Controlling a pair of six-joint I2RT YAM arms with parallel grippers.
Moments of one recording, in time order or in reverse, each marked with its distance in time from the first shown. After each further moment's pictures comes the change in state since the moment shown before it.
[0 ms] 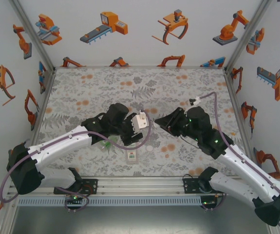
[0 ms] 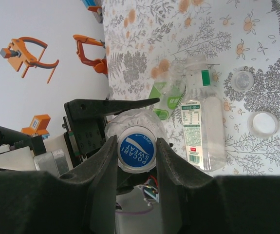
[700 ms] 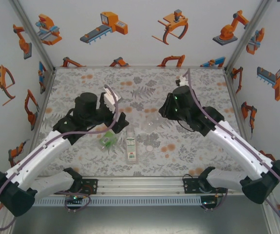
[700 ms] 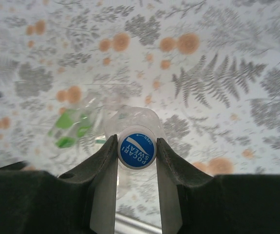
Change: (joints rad) left arm 0.303 -0.255 -0.010 0.039 0.042 -0.287; right arm -0.016 0.355 0.415 -0.303 0.245 -0.579
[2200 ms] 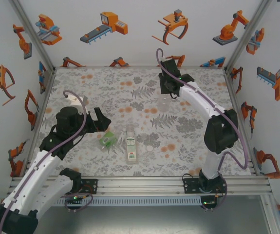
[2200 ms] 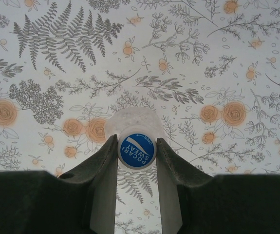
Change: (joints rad) left arm 0.210 -0.253 -0.232 -0.051 -0.203 -0.550; right arm -0.234 0.652 0.414 0.076 0.036 -0.433
